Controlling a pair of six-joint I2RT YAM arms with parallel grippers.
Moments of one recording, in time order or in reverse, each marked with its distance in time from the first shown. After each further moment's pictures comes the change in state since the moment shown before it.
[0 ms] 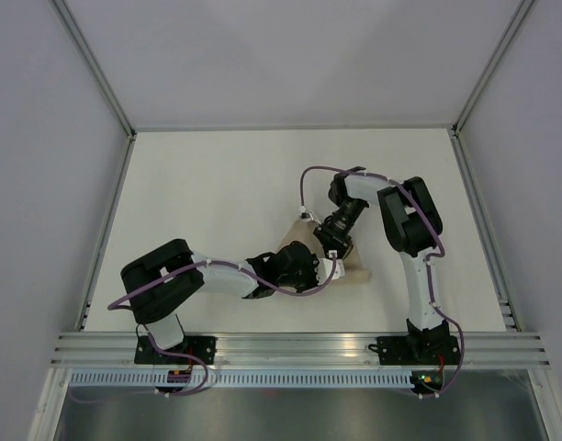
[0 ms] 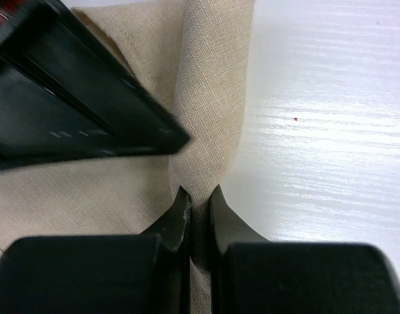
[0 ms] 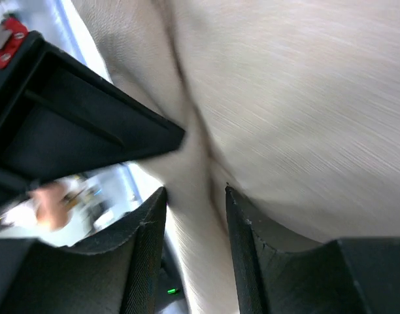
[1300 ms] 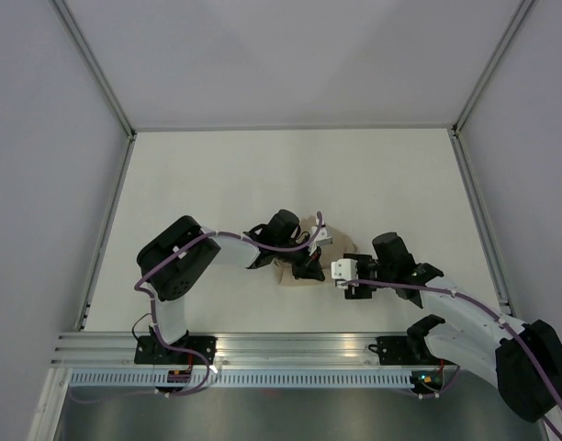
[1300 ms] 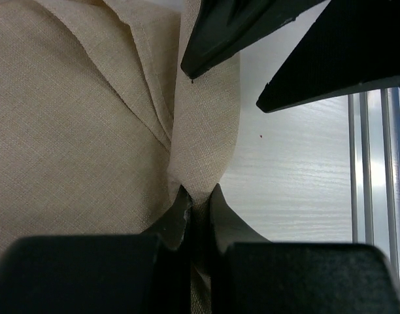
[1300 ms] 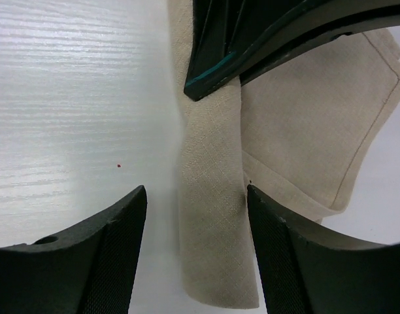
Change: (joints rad) left arm 0.258 0.171 0.137 -0.035 0.603 -0.233; right arm 0.087 -1.308 -1.176 1.114 0.246 -0.178
